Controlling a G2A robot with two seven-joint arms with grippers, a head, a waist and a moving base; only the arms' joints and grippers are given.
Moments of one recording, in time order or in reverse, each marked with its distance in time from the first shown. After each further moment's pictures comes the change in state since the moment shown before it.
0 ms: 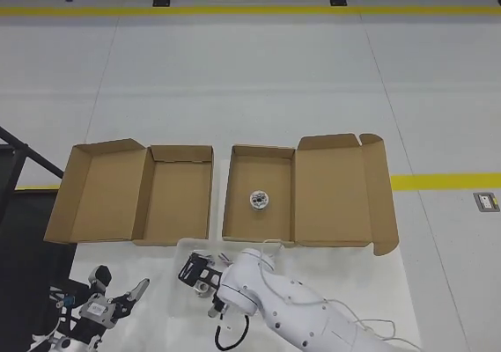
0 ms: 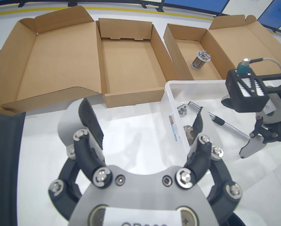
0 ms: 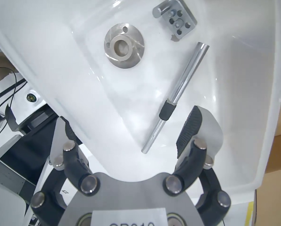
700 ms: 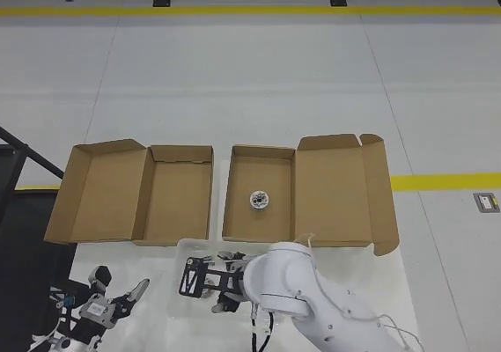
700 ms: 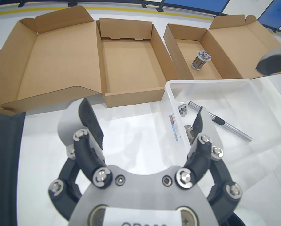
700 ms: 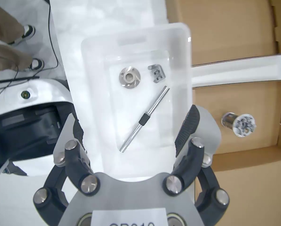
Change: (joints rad) left arm 0.000 0.000 0.000 0.000 0.000 0.000 0.000; right arm -0.115 0.120 0.195 -0.365 0.020 -0.420 0.013
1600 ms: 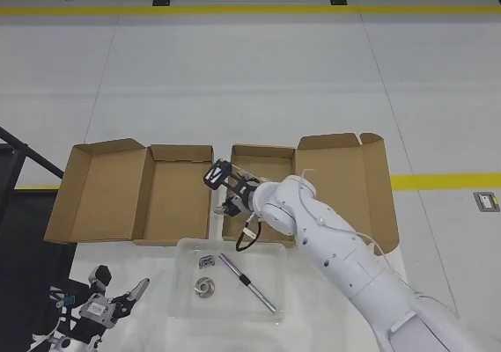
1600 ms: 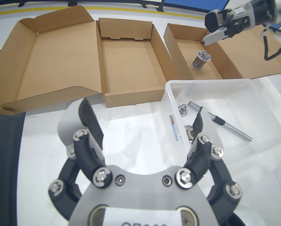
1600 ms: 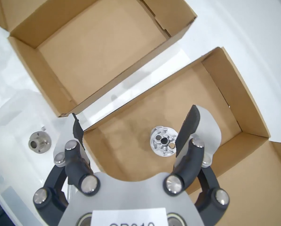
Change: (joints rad) left arm 0.000 0.000 0.000 0.000 0.000 0.000 0.000; right arm 0.345 -0.079 0.000 0.585 -0.034 0.213 -0.545
